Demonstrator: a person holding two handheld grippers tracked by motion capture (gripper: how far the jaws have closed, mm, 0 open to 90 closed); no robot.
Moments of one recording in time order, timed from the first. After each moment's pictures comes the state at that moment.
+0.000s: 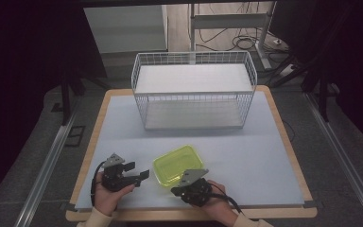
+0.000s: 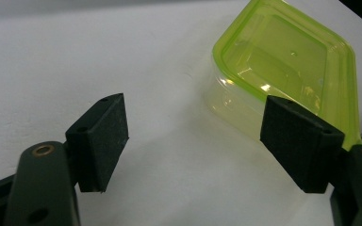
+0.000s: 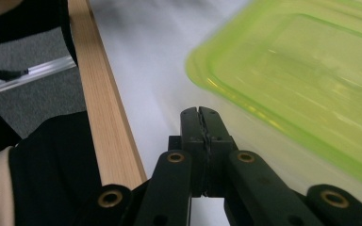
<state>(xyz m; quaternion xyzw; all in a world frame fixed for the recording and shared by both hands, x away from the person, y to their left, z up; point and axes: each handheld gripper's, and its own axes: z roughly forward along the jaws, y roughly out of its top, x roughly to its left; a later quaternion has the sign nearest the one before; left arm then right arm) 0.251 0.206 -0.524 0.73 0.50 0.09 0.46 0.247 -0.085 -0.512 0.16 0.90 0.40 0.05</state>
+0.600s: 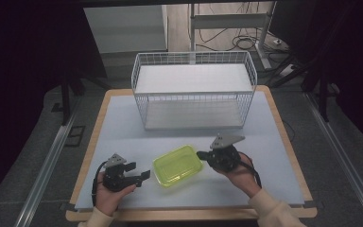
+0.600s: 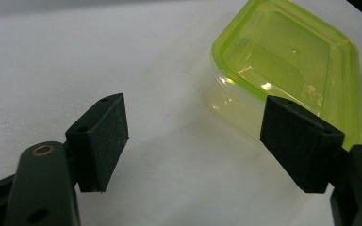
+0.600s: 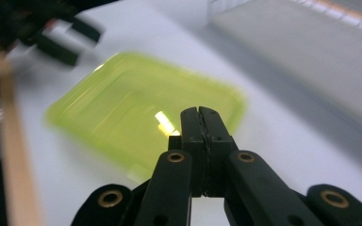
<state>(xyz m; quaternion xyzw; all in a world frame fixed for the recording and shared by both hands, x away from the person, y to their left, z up) 0.251 0.202 -0.525 0.74 0.50 0.09 0.45 0.329 -0.147 -0.457 0.24 0.86 0.44 0.11</state>
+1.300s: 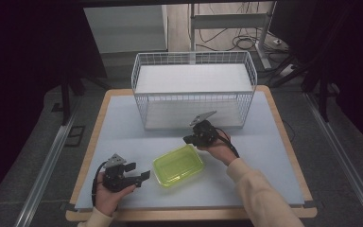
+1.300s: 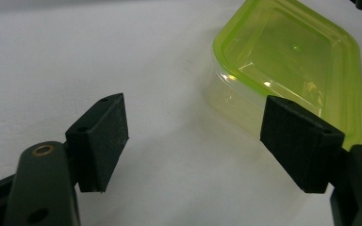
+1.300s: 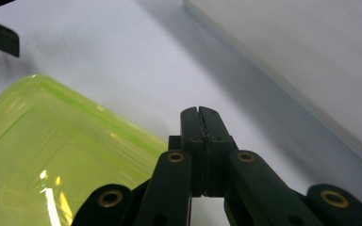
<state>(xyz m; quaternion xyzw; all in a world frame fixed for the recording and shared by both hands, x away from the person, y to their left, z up) 0.252 0.203 -0.527 0.74 0.50 0.09 0.45 0.412 -0.095 -0.485 0.25 0.89 0.38 0.05</state>
